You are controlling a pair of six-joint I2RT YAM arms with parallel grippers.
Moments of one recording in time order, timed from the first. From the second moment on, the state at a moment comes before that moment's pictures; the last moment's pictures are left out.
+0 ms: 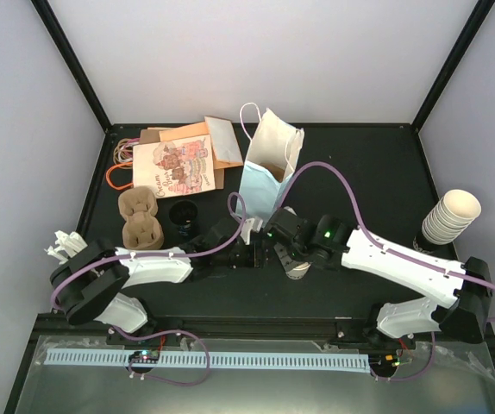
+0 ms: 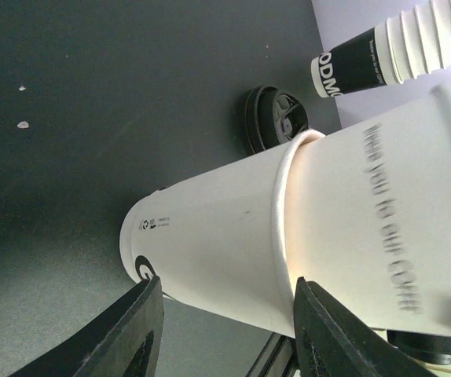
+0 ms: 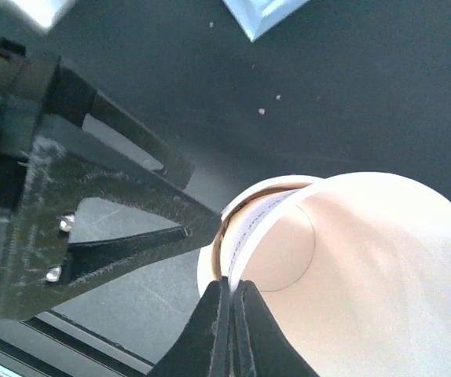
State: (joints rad) left arm -0.91 1.46 0.55 0.40 0.35 -0.95; right arm 1.08 1.30 1.13 -1.04 0.23 0.53
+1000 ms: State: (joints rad) left arm -0.89 1.09 0.66 -0.06 0.17 -0.70; right arm 1.10 1.32 1.55 -1.38 0.41 0.51
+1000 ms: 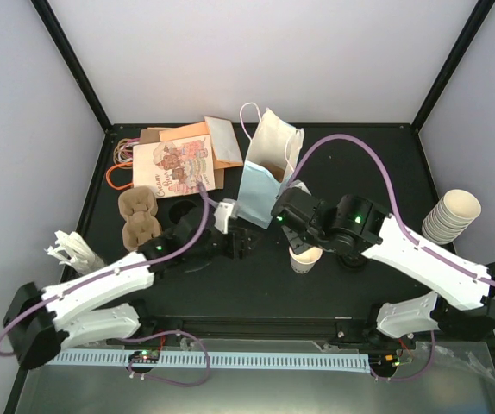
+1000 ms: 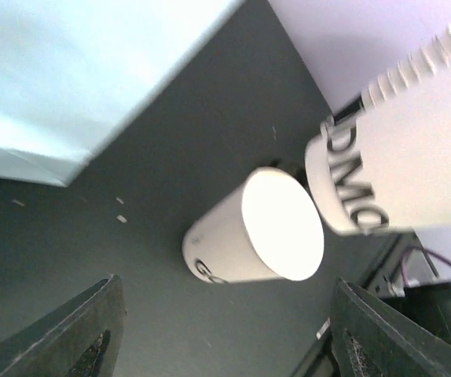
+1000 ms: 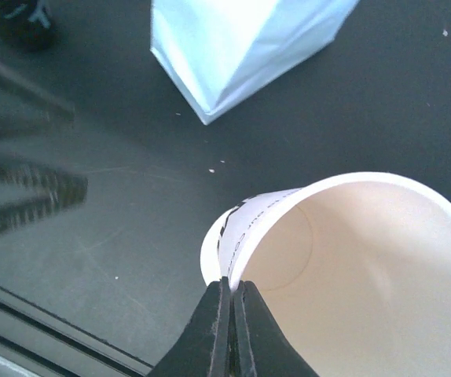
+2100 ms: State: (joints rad) left arm -0.27 0.71 0.77 -0.58 0.34 -0.30; right arm 1.24 1.68 1.38 -0.94 0.29 0.42
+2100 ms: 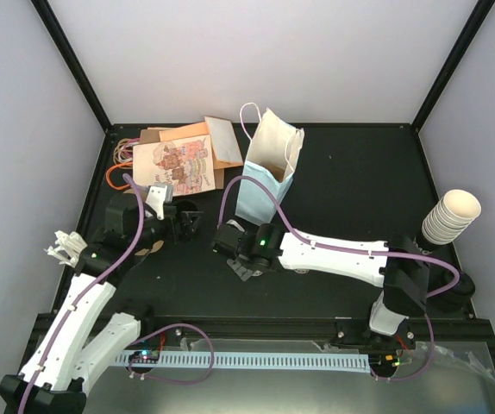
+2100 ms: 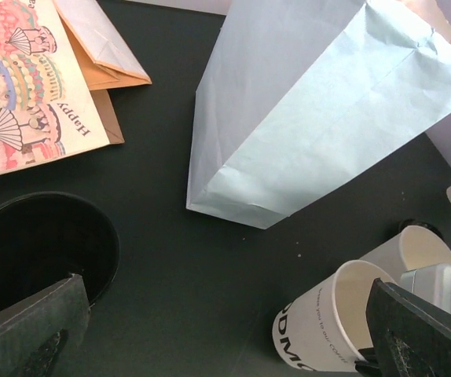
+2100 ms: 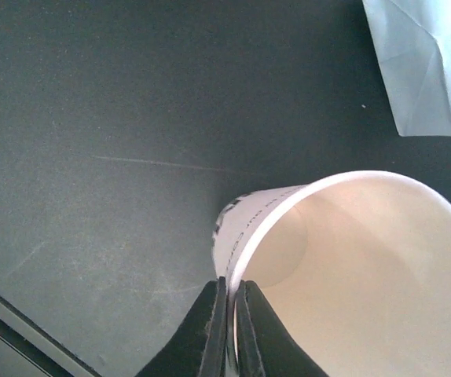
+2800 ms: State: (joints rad) left arm -0.27 0.69 0.77 -0.60 0.31 -0.21; right arm 1.28 1.67 1.37 -0.93 0.31 0.43
